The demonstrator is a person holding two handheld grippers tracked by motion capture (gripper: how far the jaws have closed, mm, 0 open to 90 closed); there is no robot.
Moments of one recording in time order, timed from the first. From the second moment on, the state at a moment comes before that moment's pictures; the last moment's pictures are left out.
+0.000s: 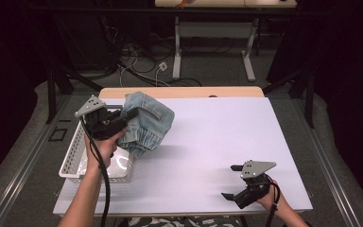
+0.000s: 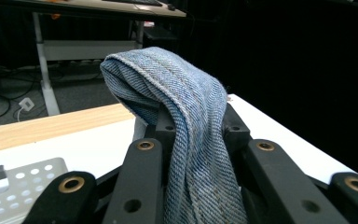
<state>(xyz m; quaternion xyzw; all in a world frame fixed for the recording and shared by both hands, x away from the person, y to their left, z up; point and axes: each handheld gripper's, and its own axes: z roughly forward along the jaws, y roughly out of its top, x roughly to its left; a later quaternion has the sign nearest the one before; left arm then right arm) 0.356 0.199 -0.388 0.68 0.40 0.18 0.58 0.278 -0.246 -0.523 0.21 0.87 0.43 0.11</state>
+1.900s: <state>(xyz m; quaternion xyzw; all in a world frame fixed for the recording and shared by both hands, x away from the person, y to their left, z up) 0.342 0.247 -0.364 0.63 0.44 0.24 0.60 0.277 -0.246 -0.523 0.21 0.87 0.43 0.11</state>
